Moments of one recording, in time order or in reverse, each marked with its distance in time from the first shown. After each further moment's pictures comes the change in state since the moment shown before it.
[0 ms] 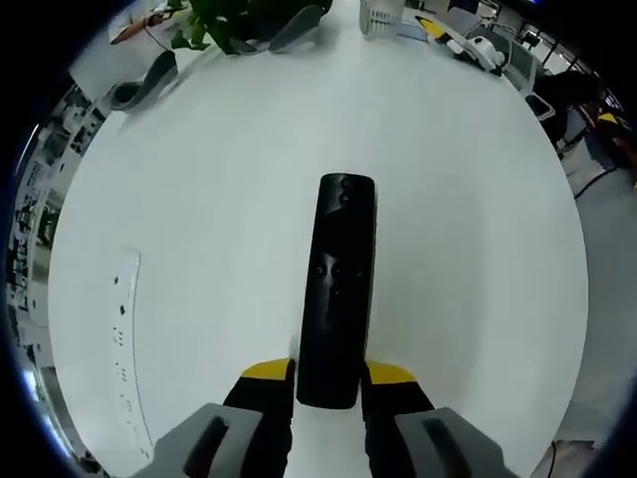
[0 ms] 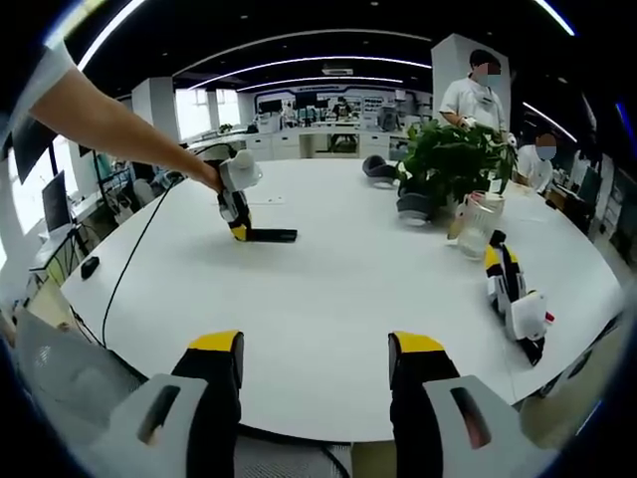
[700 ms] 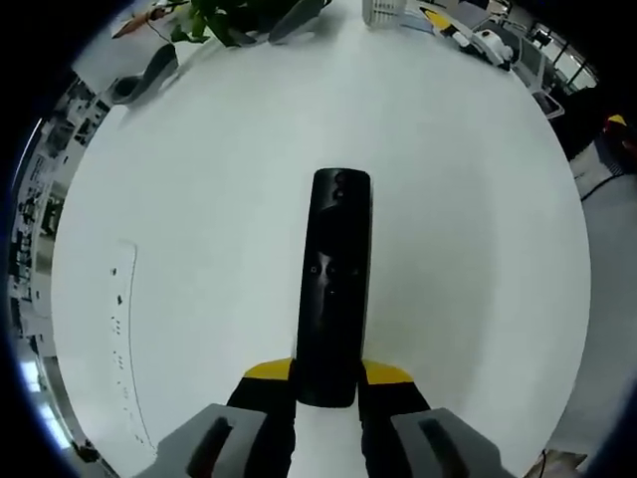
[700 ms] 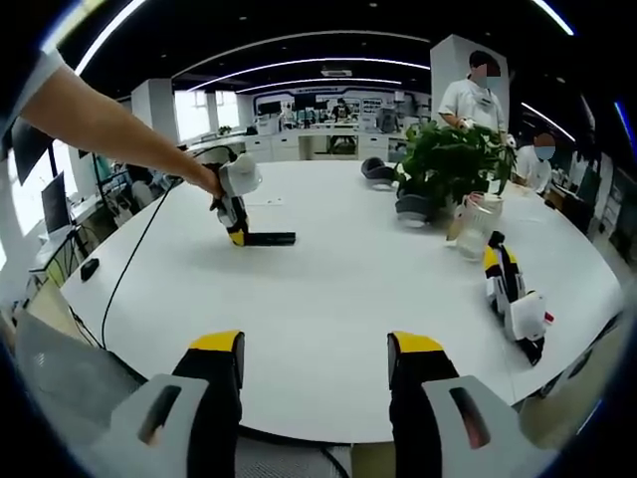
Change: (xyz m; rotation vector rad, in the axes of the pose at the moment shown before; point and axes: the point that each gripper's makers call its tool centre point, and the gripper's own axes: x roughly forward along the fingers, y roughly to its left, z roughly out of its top) left arm -0.001 -0.016 -0.003 -0.033 0.033 0.022; right arm -0.001 -0.001 0.001 -0.001 -0.012 -0.002
